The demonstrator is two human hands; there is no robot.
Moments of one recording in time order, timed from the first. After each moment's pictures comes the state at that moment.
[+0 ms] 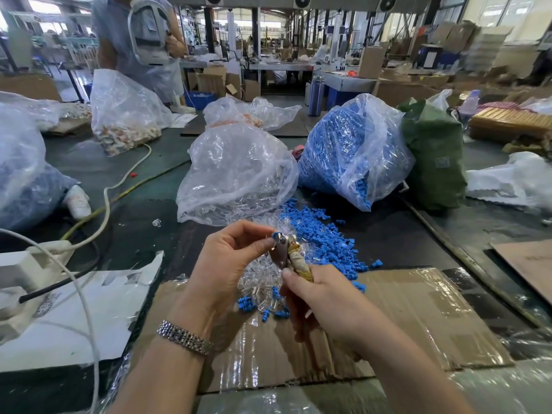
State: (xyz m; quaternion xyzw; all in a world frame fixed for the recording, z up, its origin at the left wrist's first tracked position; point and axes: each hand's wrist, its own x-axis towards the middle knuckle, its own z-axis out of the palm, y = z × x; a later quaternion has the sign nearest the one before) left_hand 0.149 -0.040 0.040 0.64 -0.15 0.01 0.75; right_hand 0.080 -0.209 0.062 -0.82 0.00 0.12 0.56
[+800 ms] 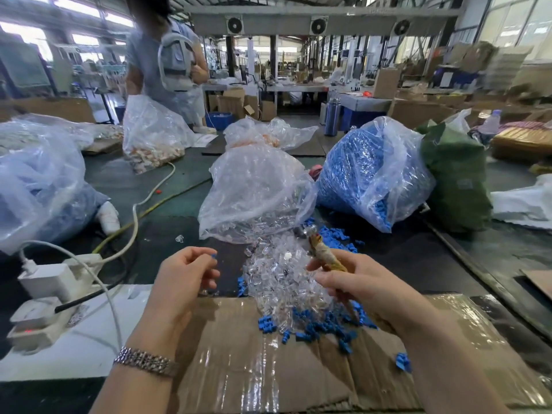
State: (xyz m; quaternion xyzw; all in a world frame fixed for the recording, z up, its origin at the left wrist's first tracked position) left_hand 0.168 0.042 0.032 0.74 0.12 0.09 0.65; right_hand 0.121 -0.243 0.074 -0.80 -0.08 0.11 0.58
